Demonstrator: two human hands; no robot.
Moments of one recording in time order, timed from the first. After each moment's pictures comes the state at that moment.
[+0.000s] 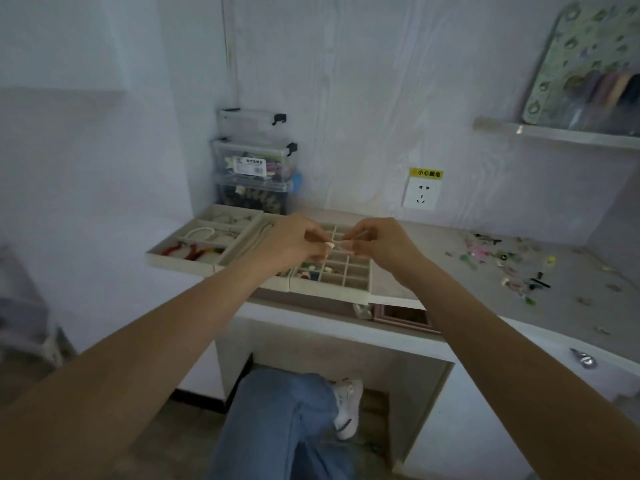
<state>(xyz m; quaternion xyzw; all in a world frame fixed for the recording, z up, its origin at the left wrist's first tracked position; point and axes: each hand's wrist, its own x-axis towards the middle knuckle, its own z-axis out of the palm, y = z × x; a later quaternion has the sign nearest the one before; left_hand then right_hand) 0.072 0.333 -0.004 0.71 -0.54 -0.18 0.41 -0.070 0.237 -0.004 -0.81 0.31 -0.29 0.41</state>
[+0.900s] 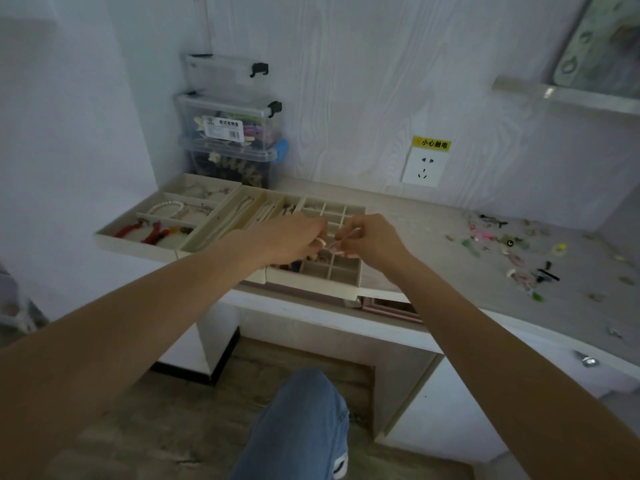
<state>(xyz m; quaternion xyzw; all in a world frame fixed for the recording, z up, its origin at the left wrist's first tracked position) 0.083 0.283 -0.022 0.72 -0.69 -0.05 0.05 -0.051 0.194 -0.036 -0.80 0.38 -0.21 0.42</state>
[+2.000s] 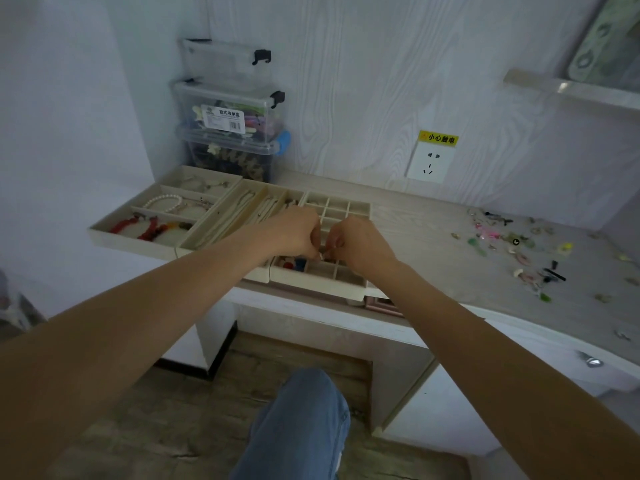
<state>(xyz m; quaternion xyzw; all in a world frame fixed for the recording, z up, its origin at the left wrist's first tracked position) 0.093 0.266 -0.029 0.76 -0.62 -0.15 0.11 -0.015 0.194 -0.050 -0.92 0.37 -0.09 0.13</state>
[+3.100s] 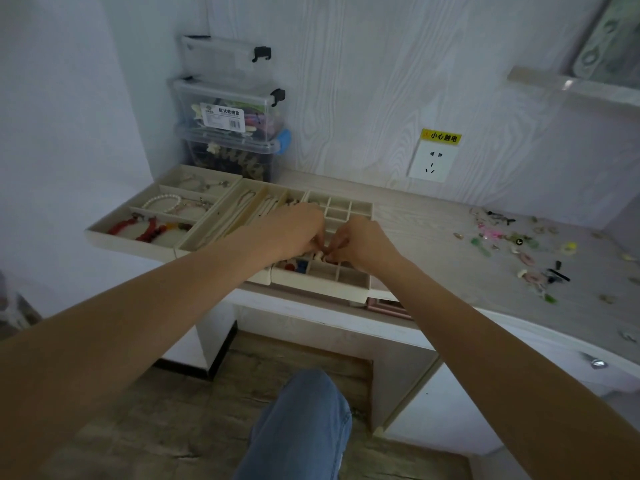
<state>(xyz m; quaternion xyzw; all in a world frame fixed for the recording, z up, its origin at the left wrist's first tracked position) 0.098 0.269 -0.029 0.72 -0.69 -0.02 0.06 -0.014 0.187 -0.048 -0.89 0.40 -0.07 0.21</state>
